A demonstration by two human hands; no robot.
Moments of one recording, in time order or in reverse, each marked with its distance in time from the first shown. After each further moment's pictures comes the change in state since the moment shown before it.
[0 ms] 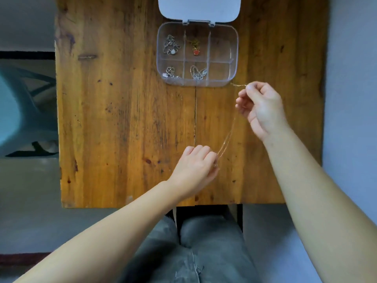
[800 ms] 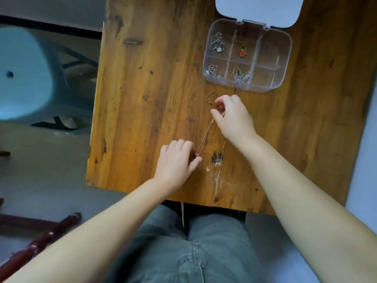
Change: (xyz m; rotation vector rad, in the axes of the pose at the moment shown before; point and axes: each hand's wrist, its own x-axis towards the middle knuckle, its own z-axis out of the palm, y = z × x) left_hand -0.048 -0.071 -0.023 -0.019 -0.037 -0.517; right_hand -0.006 0.047 0.105 -1.195 -0.303 -0.364
